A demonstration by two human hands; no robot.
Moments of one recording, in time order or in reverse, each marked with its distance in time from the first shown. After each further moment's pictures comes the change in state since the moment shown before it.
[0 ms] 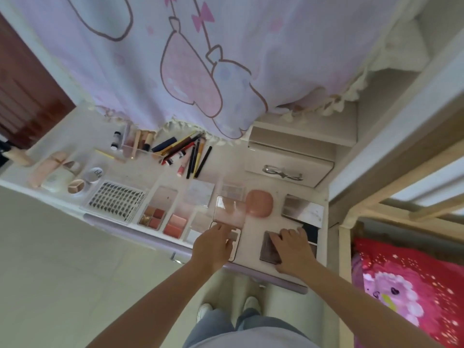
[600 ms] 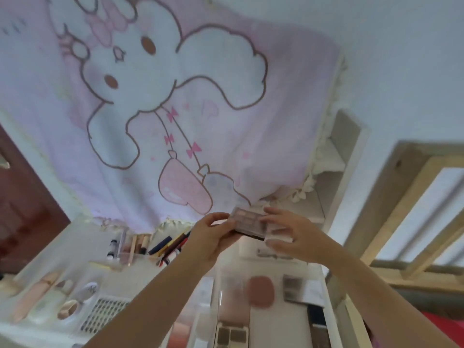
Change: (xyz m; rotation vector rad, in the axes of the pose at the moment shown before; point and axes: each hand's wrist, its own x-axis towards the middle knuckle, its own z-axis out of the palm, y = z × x) left_hand 0.038 0.063 -0.212 -1.627 -0.067 0.013; right_hand -0.053 0.018 -0.225 0.771 0.630 -0.210
